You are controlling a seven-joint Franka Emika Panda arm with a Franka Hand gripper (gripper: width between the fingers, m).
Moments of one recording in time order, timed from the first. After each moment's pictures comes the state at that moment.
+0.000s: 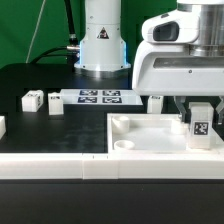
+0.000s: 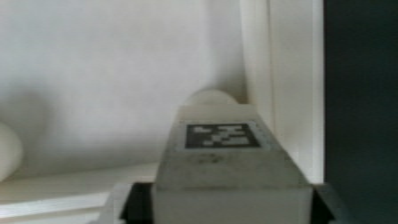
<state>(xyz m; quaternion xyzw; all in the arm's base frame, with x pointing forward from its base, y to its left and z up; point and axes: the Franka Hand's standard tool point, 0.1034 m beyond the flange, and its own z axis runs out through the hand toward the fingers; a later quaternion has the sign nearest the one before) 0.639 0.118 0.069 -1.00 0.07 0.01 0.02</state>
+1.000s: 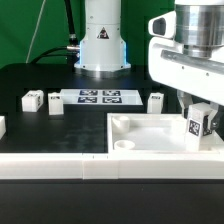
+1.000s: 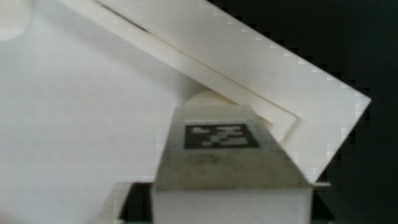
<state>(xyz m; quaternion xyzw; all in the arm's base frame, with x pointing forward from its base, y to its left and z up) 0.639 0.118 0.067 -0.83 0.56 0.02 0.02</state>
